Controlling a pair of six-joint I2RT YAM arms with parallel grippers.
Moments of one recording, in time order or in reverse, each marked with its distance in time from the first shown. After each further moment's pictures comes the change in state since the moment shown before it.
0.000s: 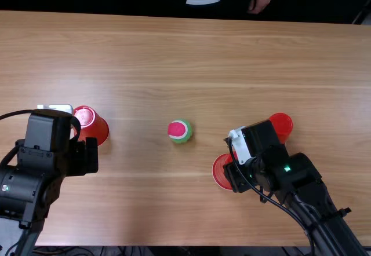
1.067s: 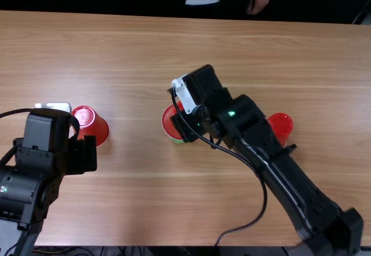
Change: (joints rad) left arm 0.000 0.001 0.019 0.000 -0.013 0.000; right arm 0.178 0.453 0.643 -0.011 0.000 0.001
